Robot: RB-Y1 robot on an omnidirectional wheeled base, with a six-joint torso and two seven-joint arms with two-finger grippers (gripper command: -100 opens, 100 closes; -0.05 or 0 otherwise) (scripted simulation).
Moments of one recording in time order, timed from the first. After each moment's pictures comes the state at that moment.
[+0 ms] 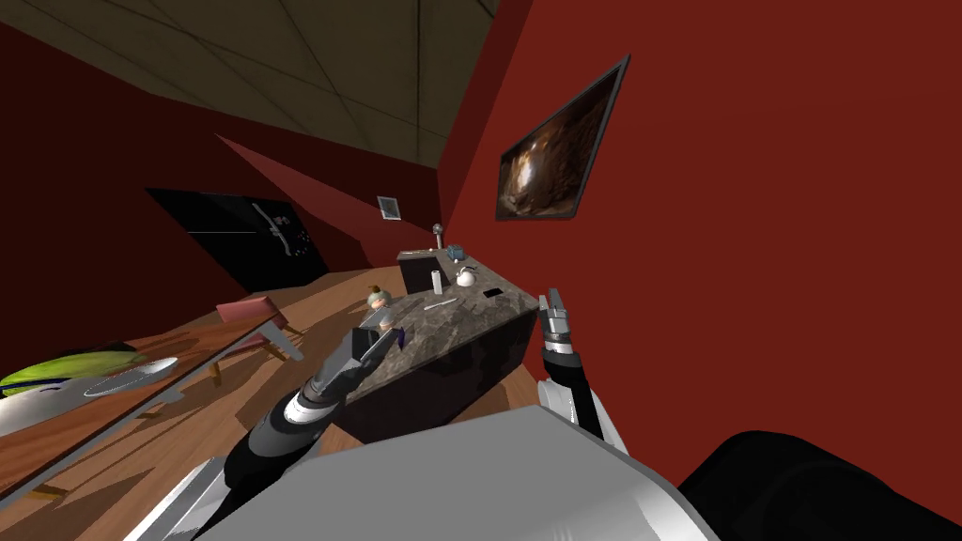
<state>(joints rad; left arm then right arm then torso) 0.52 0.27 0.07 -2.25 -0.57 -0.90 -0.21 0.50 0.01 -0.06 -2.21 0.00 -0.57 0.12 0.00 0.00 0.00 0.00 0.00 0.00</state>
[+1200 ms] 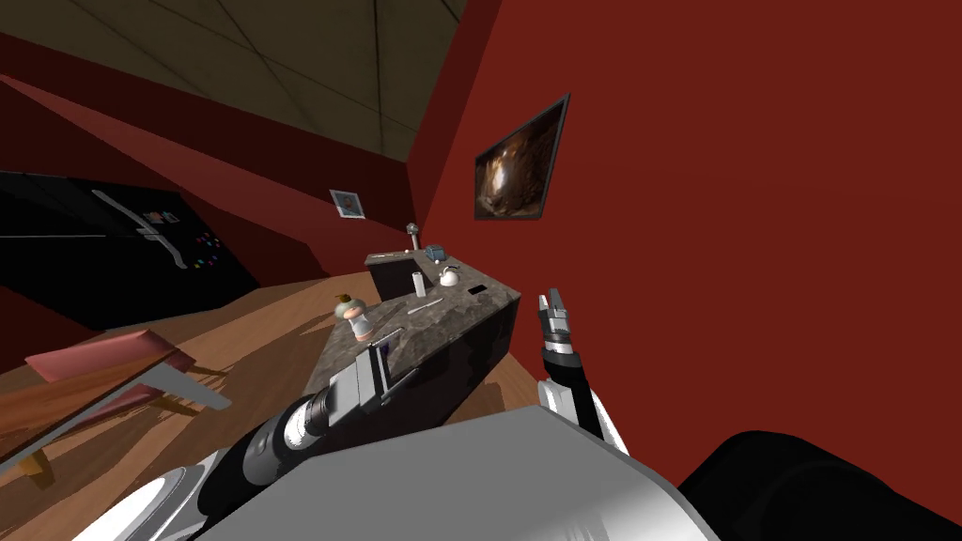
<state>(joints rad) 0.54 0.35 0.15 -2.24 -0.89 -1.09 -0.33 0.50 0.01 -0.06 -2.21 0.00 -0.57 0.12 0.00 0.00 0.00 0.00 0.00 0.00</state>
